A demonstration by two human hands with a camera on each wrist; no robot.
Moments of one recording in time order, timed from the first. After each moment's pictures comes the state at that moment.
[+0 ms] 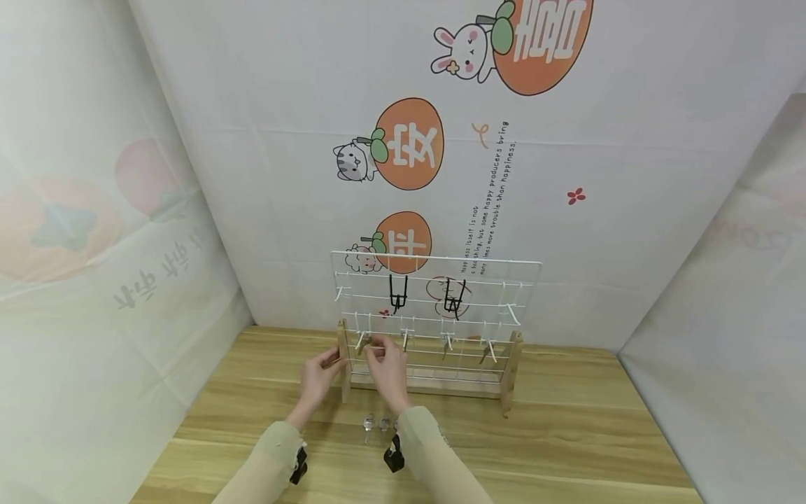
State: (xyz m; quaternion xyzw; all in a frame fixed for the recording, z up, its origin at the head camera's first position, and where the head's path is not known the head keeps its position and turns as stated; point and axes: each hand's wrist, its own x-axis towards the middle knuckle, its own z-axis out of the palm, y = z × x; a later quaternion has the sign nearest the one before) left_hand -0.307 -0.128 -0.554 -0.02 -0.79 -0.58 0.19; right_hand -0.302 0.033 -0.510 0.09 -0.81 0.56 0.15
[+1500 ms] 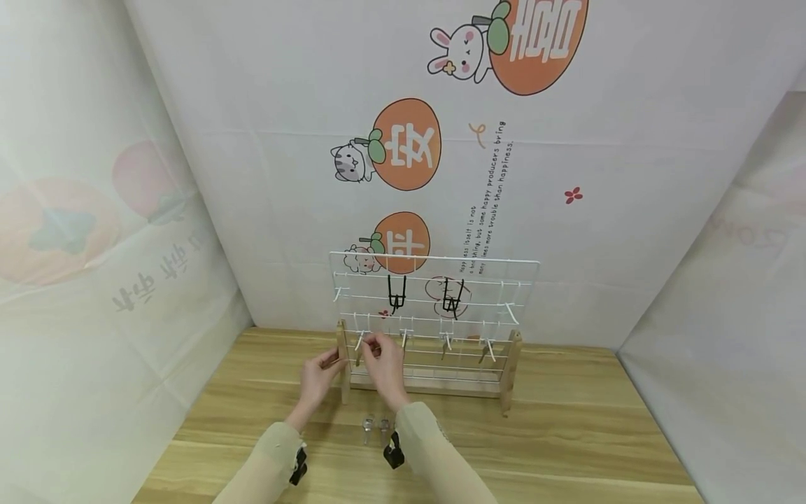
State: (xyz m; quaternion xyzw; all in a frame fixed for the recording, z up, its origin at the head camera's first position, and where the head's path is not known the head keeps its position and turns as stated) left_hand -0.308 -0.127 -0.556 -0.04 -0.78 -0.59 0.20; right_hand -0.303 0.030 -0.501 0.11 -0.82 0.54 0.15
